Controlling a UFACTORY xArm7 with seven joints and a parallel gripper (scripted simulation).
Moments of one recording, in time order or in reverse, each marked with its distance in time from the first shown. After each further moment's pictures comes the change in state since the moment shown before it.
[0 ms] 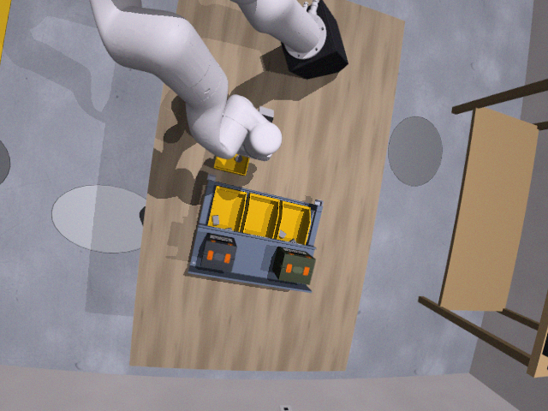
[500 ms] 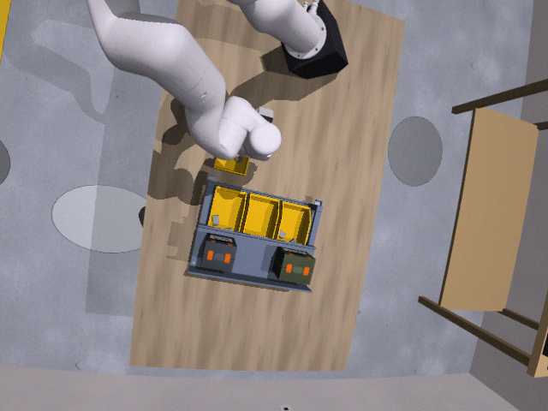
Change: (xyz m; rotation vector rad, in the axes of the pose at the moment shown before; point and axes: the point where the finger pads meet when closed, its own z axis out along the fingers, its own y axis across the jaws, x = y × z) arm 0.000 0.000 0.006 0.000 0.000 0.000
